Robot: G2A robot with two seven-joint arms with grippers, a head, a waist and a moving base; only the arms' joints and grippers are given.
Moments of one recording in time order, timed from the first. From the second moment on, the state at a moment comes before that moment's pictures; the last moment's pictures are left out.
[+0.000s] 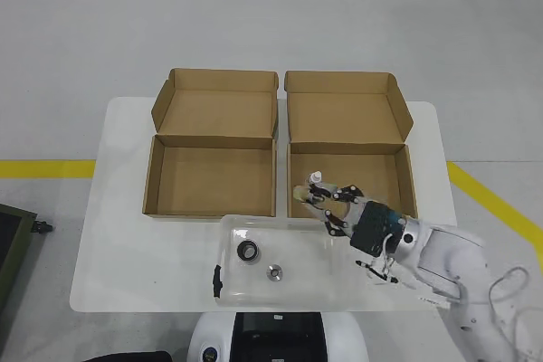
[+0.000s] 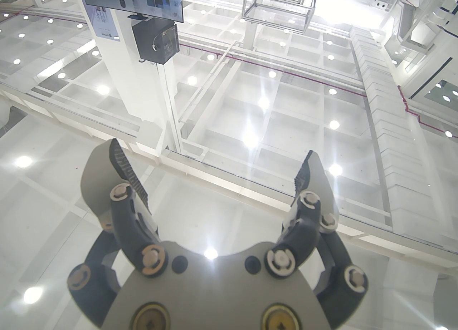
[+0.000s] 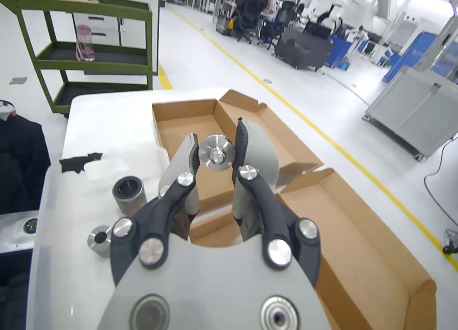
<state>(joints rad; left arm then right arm) -0.37 -0.34 -0.25 -1.16 3.07 0.41 0.06 -1.37 -1.07 1.36 -2.04 -1.29 -0.73 0.04</state>
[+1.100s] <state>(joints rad) -0.37 -0.34 -0.25 -1.16 3.07 0.41 0.06 -1.13 -1.08 1.26 -1.65 -1.28 -0.67 0.49</state>
